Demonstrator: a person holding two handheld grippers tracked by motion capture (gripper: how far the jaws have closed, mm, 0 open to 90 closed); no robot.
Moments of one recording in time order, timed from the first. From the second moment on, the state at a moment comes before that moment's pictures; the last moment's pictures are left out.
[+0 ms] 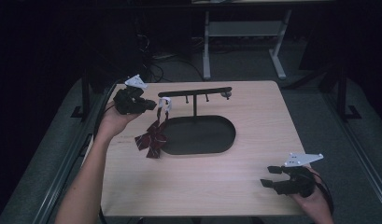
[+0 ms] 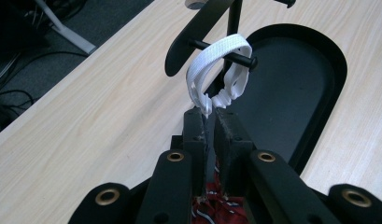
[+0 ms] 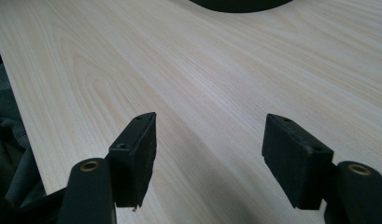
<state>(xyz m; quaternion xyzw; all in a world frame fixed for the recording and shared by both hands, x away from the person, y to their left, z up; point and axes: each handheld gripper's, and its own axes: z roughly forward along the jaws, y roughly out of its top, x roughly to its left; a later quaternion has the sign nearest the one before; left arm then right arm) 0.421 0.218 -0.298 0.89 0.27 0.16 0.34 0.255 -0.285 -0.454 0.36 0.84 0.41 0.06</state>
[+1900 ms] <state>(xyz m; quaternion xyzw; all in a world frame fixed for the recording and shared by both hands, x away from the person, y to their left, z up) 0.389 0.226 -0.325 0.89 0.27 0.12 0.34 0.254 -0.284 -0.452 0.36 0.84 0.41 0.06</state>
